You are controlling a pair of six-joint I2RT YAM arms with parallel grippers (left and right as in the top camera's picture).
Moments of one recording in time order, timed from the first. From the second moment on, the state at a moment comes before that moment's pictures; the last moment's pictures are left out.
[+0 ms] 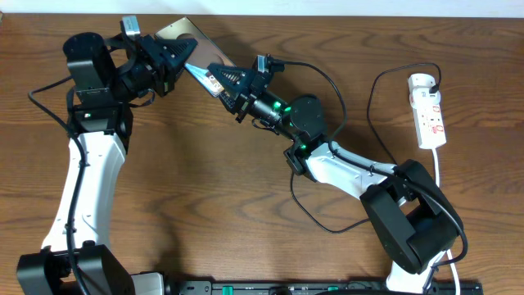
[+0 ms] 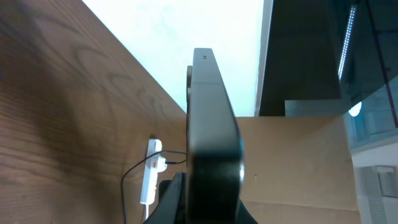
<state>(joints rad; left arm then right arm) 0.11 1.50 1.16 0.06 0.91 -1.24 0.66 1.92 1.08 1.19 -0.41 1.96</state>
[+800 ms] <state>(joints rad) 0.11 1.50 1.16 0.06 0.91 -1.22 0.66 1.92 1.08 1.19 -0.41 1.95</state>
